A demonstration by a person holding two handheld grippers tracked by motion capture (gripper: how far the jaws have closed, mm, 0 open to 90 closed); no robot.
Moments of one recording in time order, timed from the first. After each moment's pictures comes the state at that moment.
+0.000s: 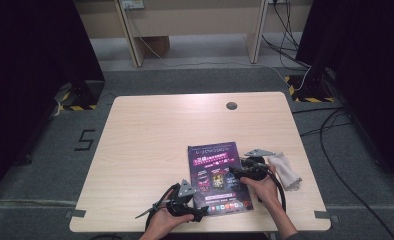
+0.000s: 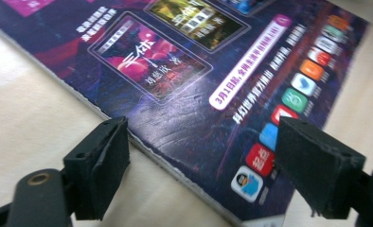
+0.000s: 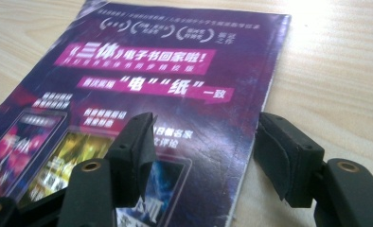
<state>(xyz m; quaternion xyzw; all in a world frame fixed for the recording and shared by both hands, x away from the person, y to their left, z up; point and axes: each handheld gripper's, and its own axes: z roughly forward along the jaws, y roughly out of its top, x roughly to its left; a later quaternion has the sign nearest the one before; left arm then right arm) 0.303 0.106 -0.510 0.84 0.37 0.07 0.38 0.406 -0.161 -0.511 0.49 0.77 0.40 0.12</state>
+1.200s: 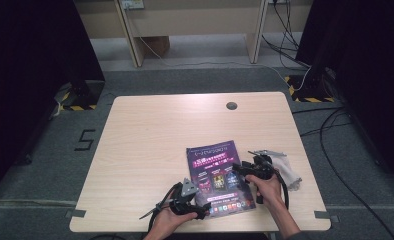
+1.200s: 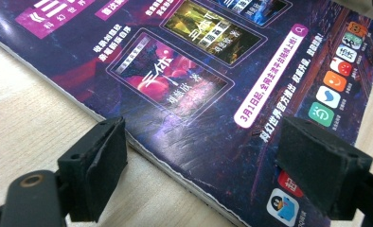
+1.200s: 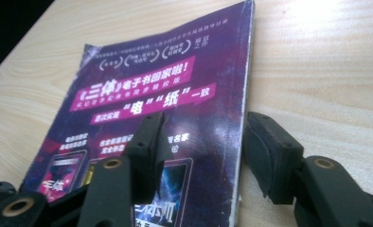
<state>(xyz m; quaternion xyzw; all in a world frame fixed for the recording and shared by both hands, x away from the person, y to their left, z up) 0.310 0.101 -0.515 0.83 0.38 0.11 0.38 0.404 -0.177 -0.511 0.56 0.70 0.45 0.04</state>
